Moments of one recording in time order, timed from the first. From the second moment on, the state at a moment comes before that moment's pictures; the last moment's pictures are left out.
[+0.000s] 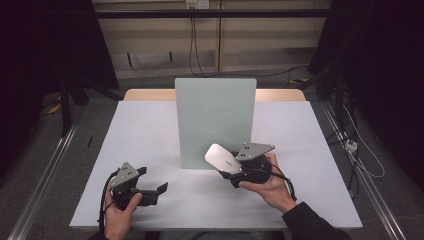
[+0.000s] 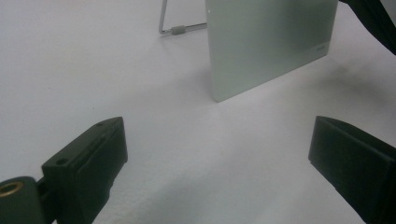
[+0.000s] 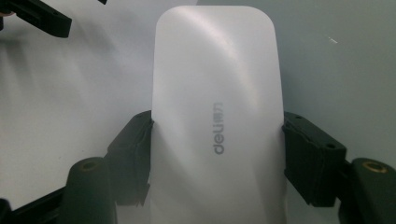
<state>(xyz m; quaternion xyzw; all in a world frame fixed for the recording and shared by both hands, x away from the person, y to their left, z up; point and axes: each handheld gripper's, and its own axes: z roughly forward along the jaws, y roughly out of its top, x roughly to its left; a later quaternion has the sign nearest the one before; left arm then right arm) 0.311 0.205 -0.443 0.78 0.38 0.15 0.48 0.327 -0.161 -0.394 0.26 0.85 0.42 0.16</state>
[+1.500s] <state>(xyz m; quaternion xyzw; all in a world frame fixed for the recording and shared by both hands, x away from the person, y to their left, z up) 0.310 0.205 -0.442 0.78 0.38 0.15 0.48 0.335 -0.133 -0.425 0.20 0.93 0.31 0.08</state>
